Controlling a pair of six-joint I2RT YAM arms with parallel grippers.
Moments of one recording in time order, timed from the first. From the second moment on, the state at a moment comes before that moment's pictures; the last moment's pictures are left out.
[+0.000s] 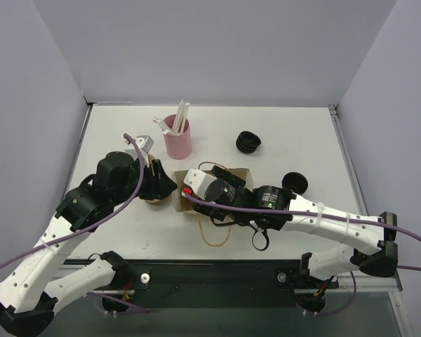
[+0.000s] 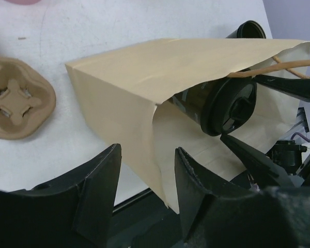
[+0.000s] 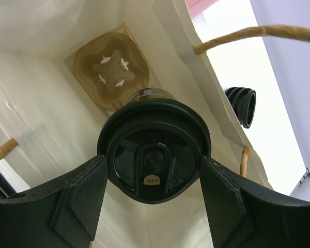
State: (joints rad) left arm -0.64 0.90 1.15 -0.78 0.05 -0.54; right arm 1.27 1.32 1.32 -0.77 0.57 -0.21
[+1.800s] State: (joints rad) left arm -0.65 1.01 1.04 -0.57 0.19 -0.34; right arm 1.13 1.28 1.11 -0.59 0.37 -0.56
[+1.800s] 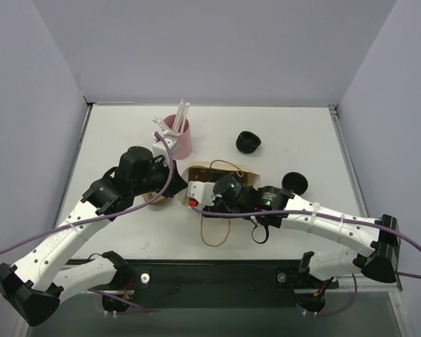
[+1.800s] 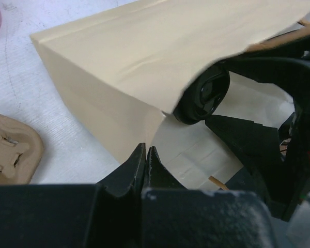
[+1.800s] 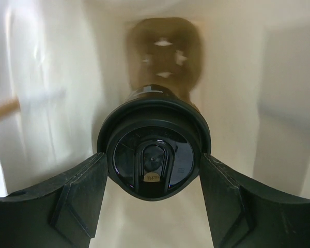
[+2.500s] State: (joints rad) left arm -0.65 0.99 1.02 -0.56 0.22 -0.36; right arm 1.01 1.32 1.07 -0.52 0.32 -0.80
